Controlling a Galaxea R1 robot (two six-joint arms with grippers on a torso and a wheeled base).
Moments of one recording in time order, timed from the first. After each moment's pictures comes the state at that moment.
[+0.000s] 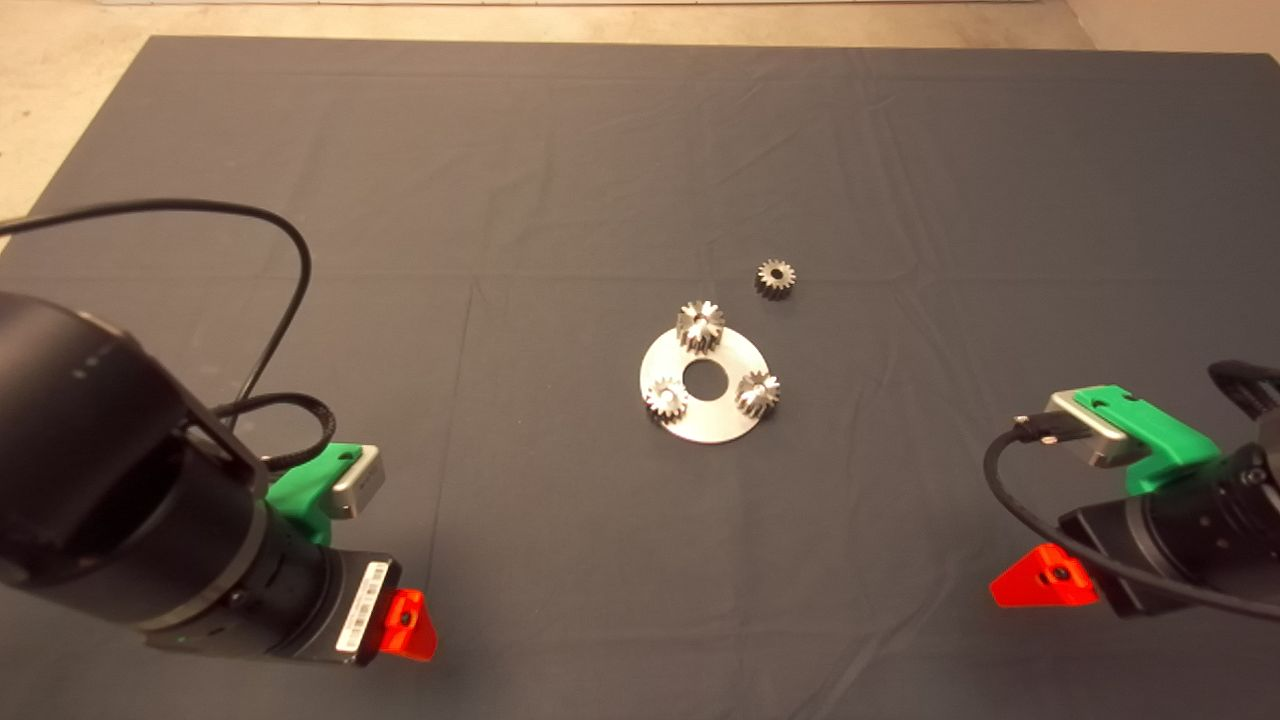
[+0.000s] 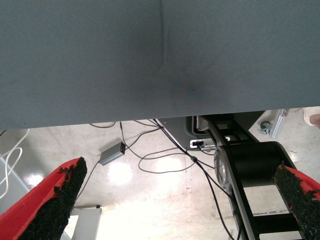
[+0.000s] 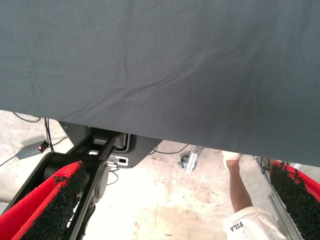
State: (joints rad) left arm -0.47 2.20 -0.40 0.05 1.52 -1.74; right arm 0.57 2.19 -0.35 0.01 -1.53 1.73
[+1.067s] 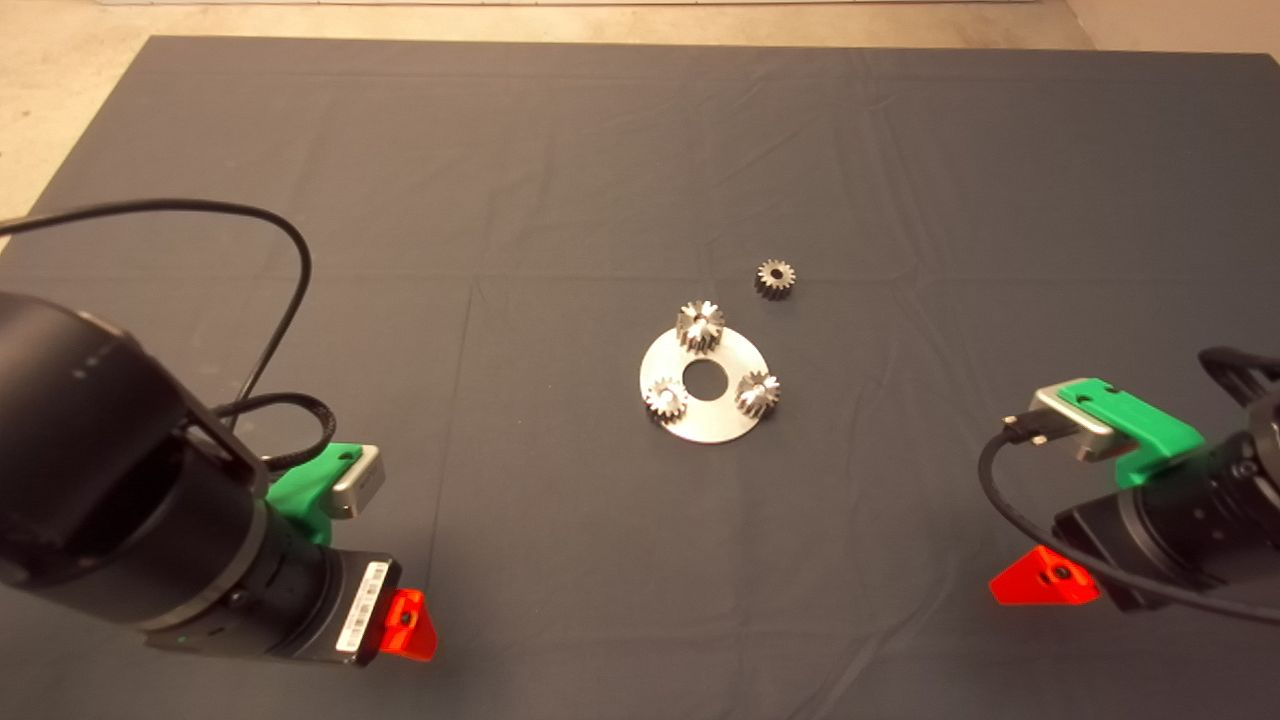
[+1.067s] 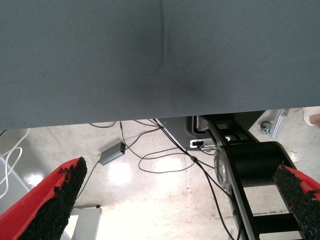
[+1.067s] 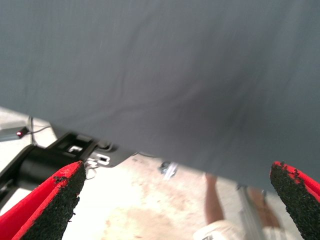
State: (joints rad) left arm -0.47 2.20 -0.40 0.05 1.52 -1.74; right arm 0.57 2.20 -0.47 0.01 -1.53 1.44
